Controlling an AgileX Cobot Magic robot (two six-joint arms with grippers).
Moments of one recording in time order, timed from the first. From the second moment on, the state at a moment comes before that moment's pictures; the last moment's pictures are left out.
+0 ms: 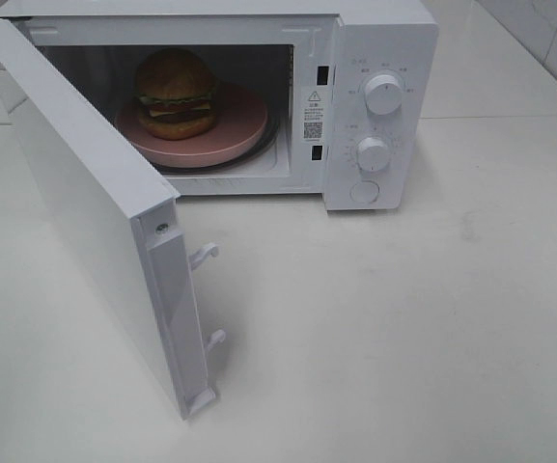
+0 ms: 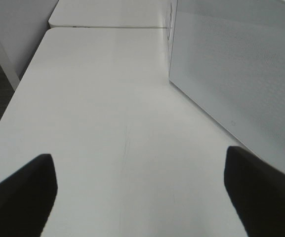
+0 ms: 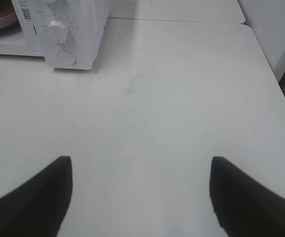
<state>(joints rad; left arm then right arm) 0.00 0.06 -0.54 0.00 1.01 -0.01 0.06 0.00 -0.50 -0.05 1.00 0.08</state>
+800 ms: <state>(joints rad) 0.00 0.61 -0.44 -0.12 0.33 0.12 0.06 0.00 -0.50 -0.05 1.00 0.08</state>
